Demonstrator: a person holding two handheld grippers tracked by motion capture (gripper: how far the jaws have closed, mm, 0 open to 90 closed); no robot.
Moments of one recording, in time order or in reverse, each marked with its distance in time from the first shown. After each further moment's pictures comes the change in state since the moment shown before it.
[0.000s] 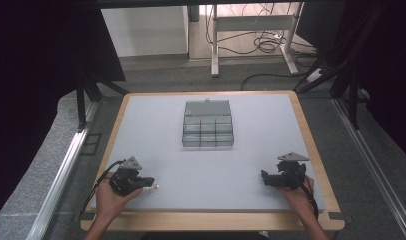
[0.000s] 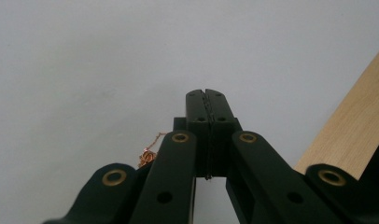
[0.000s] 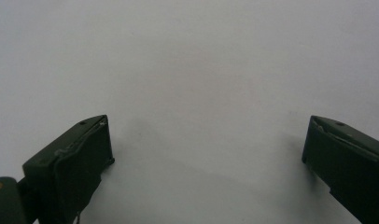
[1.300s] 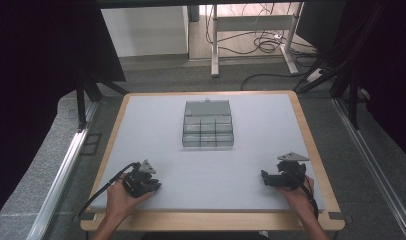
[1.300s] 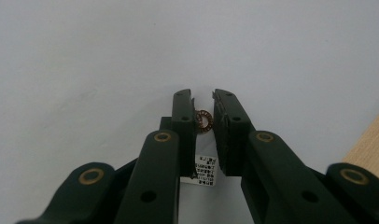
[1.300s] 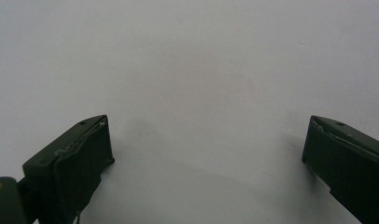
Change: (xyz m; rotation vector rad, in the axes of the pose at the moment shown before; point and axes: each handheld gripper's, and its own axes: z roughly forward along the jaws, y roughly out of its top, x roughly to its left) left arm -0.014 0.008 0.031 0.120 0.084 0.070; right arm 0.000 0.000 0.000 -0.001 0.000 0.001
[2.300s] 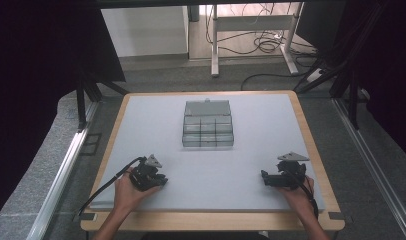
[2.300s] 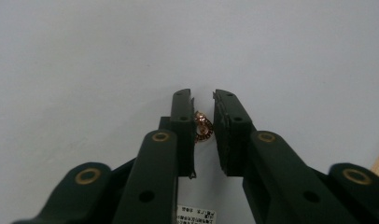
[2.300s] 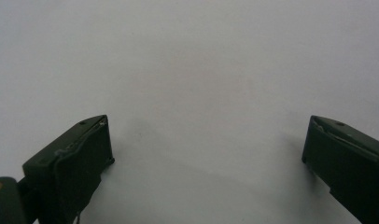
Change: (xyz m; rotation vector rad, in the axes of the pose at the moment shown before) left arm 0.004 0.020 0.013 -0.014 -0.038 0.003; right arm 0.000 0.000 0.000 0.001 0.001 0.000
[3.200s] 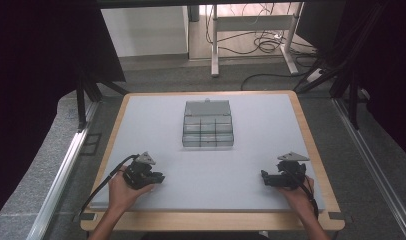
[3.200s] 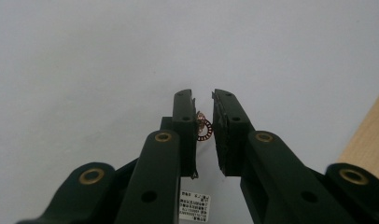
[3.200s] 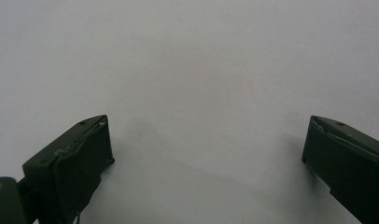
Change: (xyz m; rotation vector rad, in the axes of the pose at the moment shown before) left arm 0.009 -0.003 -0.025 -0.072 -0.048 -0.042; right arm 0.000 0.000 0.000 -0.001 -0.002 0.000
